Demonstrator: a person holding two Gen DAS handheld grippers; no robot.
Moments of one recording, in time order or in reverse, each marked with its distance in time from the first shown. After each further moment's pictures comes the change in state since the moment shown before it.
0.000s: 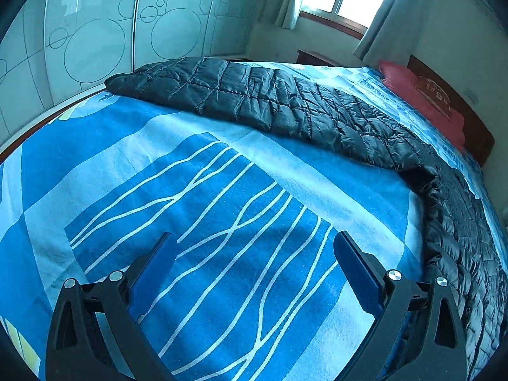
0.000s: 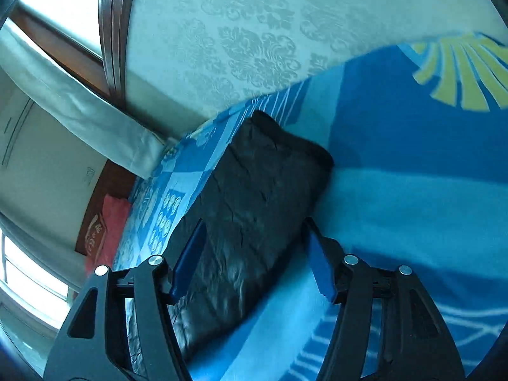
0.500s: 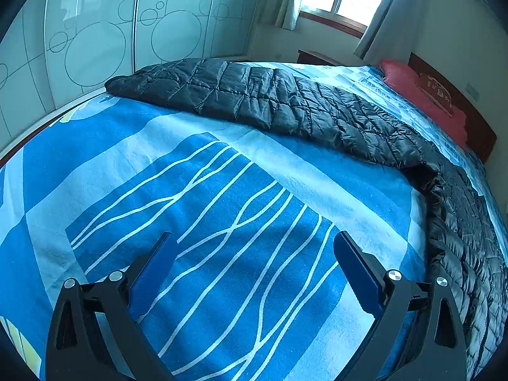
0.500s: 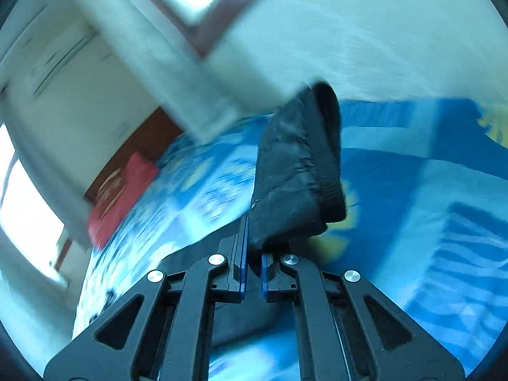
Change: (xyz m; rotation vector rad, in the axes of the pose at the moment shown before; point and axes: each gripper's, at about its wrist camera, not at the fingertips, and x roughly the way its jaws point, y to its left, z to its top) left arm 0.003 -0.002 0.000 0.014 -0.003 0.014; right arm -0.047 0.146 -0.082 -0.327 0.001 0.161
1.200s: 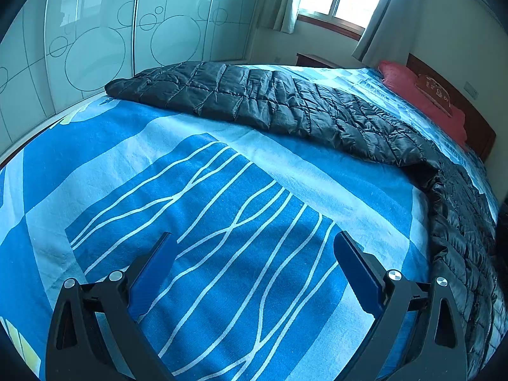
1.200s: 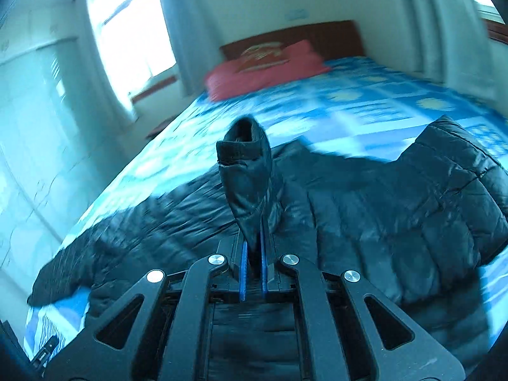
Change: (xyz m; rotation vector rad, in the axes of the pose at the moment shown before) left arm 0.002 0.001 -0.004 0.012 -0.025 0.002; right arm 0.017 0.384 -0.270 -0.579 0.371 0.358
